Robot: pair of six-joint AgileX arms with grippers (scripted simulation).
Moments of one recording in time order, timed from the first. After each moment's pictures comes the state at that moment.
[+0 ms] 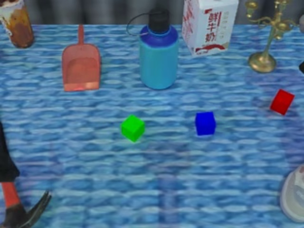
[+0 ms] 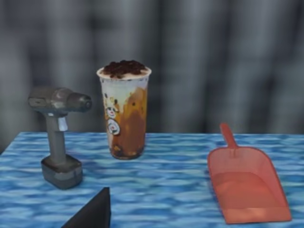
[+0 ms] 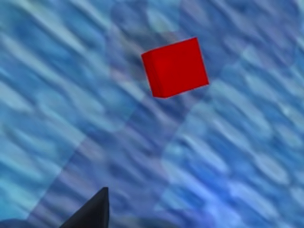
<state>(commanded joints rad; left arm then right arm) 0.00 0.00 0.00 0.00 0.00 0.00 0.05 1.71 1.46 -0.93 0.00 -0.65</state>
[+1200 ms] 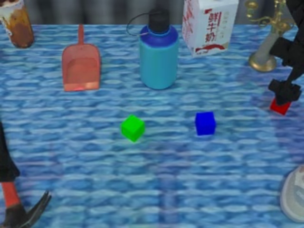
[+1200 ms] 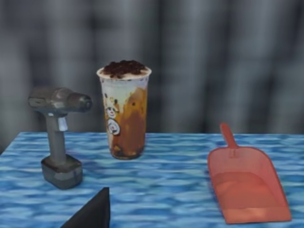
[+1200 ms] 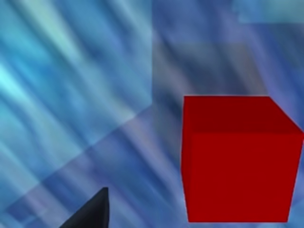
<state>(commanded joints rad) 0.00 0.00 0.00 0.00 0.00 0.00 0.06 2.39 1.98 -1.17 0.01 -0.90</state>
